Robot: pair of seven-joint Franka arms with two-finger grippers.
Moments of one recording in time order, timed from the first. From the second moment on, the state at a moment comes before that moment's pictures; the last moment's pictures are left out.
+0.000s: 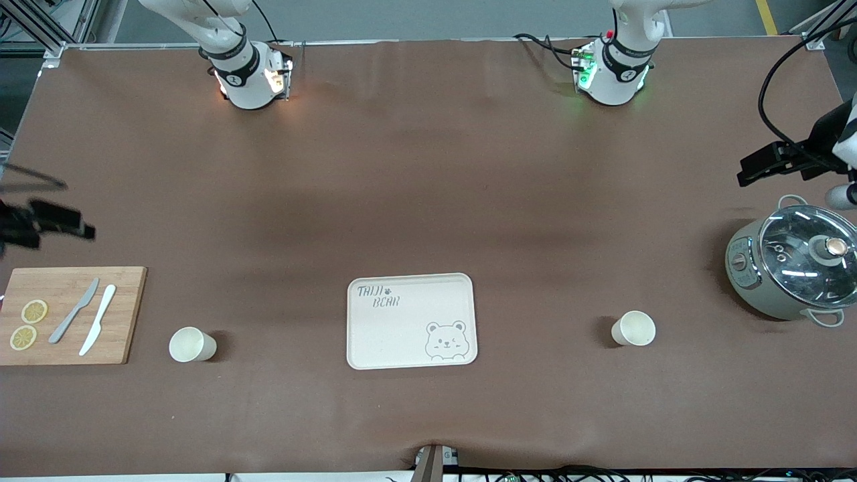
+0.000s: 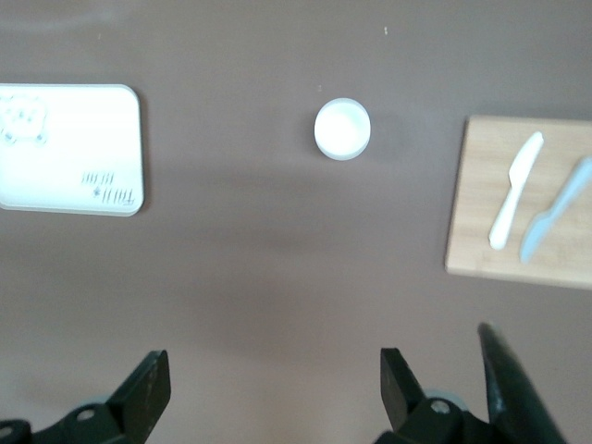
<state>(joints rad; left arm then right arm) 0.09 0.11 -0.15 -1.35 0.03 1.39 -0.14 -0.09 0.32 0.01 -1.02 0.13 1.25 -0.13</state>
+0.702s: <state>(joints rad) 0.08 0.05 -0.17 -1.39 0.03 1.38 -0.14 -0.11 -0.12 0.01 -1.73 0.05 1.54 -0.09</state>
